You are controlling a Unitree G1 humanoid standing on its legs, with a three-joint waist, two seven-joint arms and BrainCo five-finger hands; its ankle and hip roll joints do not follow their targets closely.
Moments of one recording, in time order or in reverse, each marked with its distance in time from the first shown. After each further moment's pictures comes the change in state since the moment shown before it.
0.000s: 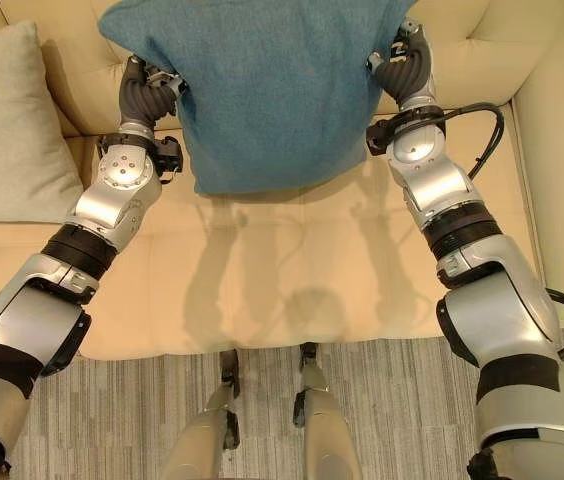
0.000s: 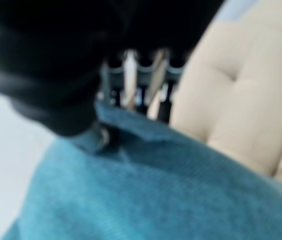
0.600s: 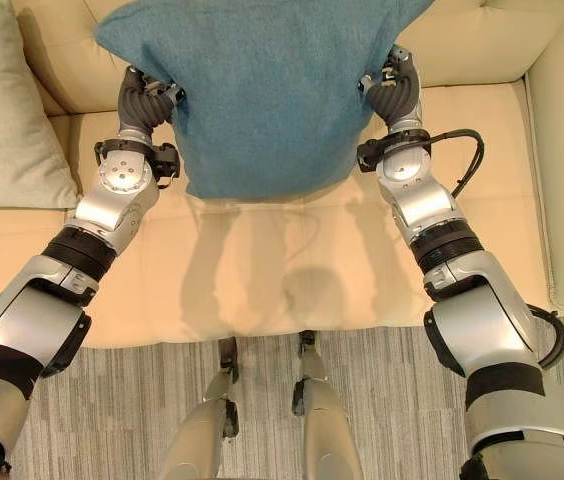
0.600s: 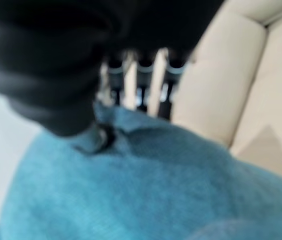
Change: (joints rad) left arm 0.003 0.001 0.044 0.008 0.011 -0.031 -0.002; right arm 0.021 0.052 -0.075 -0.009 -0.032 -0.028 -0.019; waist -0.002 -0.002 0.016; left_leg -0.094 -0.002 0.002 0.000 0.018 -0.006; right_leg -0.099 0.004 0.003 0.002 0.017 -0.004
